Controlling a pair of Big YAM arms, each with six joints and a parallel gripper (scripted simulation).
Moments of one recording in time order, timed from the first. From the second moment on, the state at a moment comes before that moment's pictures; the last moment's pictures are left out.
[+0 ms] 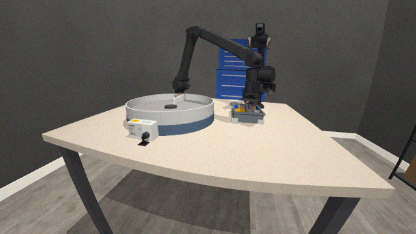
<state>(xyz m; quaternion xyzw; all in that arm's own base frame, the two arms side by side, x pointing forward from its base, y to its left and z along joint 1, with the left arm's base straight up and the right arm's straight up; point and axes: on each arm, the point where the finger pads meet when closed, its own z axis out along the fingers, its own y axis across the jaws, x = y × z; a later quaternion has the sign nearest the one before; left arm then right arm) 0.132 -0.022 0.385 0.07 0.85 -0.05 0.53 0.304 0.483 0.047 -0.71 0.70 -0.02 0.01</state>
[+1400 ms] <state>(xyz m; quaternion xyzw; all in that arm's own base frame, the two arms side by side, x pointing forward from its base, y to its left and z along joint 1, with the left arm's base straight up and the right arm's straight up) 0.132 -0.023 0.385 0.07 0.84 -0.05 0.53 0.301 0.488 0.072 -0.71 0.70 -0.01 0.03</state>
